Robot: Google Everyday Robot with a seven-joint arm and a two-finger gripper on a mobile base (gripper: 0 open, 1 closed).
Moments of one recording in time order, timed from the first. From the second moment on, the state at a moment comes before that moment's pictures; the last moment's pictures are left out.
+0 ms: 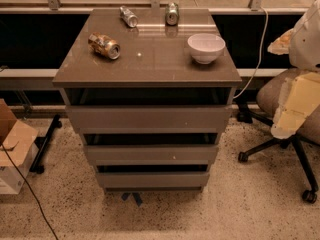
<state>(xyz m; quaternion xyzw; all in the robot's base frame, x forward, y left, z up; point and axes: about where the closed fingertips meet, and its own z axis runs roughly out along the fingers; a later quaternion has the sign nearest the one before) 0.438 -0.217 0.977 -0.60 0.78 -0.04 0.16</state>
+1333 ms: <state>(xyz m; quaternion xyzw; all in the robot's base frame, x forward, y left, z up) 0.468 -0.187 0.957 -0.60 0.77 -0.06 0.22</state>
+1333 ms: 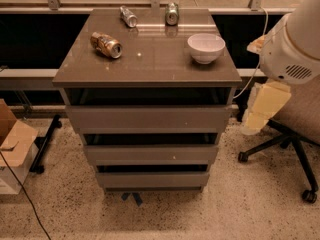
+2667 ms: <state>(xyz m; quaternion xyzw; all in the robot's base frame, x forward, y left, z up) 0.501 -0.161 0.898 -0.61 0.75 -0.02 0.26</state>
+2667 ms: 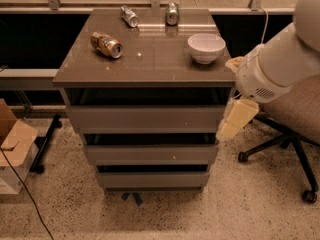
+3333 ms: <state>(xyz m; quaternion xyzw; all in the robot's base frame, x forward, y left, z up) 0.525 -0.140 0.848 -0.61 0.75 -0.01 0.27</state>
